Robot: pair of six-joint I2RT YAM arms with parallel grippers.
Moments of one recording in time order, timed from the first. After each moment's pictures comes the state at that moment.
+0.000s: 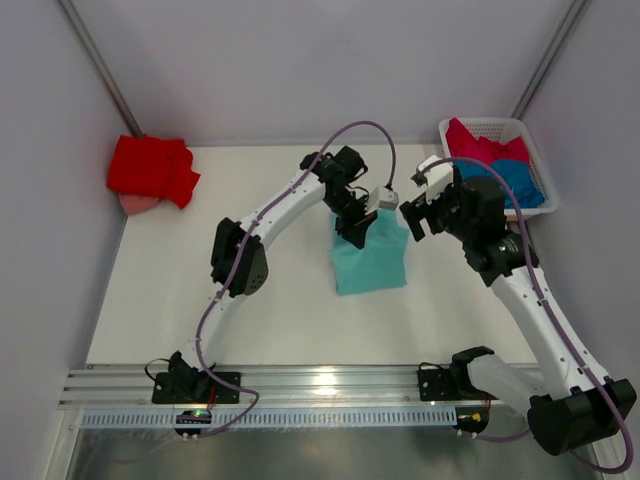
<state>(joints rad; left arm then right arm) -0.71 2.38 2.36 -1.28 0.74 0.73 0.27 1.02 1.04 -0.42 -0.17 -0.39</state>
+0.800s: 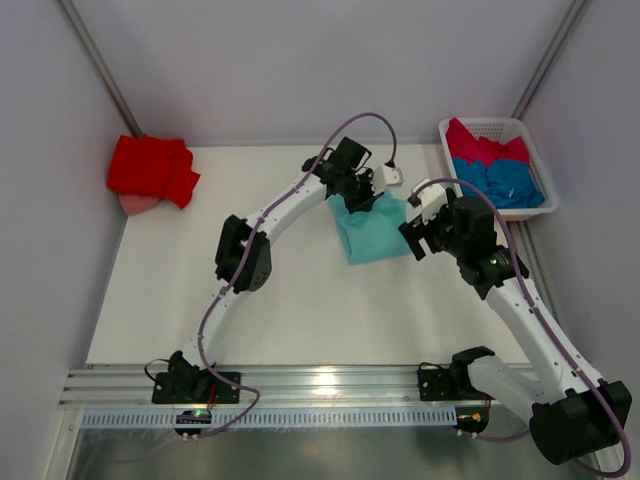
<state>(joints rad) -0.68 2.45 2.36 -0.79 0.46 0.63 0.27 0.96 0.86 -0.39 -0.12 -0.42</state>
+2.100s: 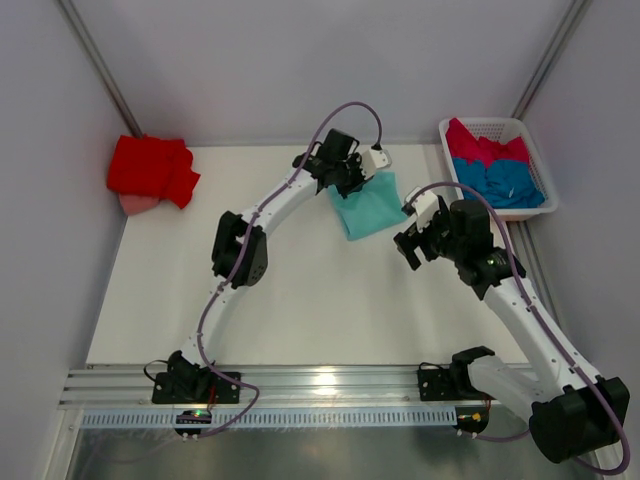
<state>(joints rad) -0.62 2.48 2.36 -0.62 0.35 0.58 0.27 0.97 0.83 -0.42 -0.26 -0.44</state>
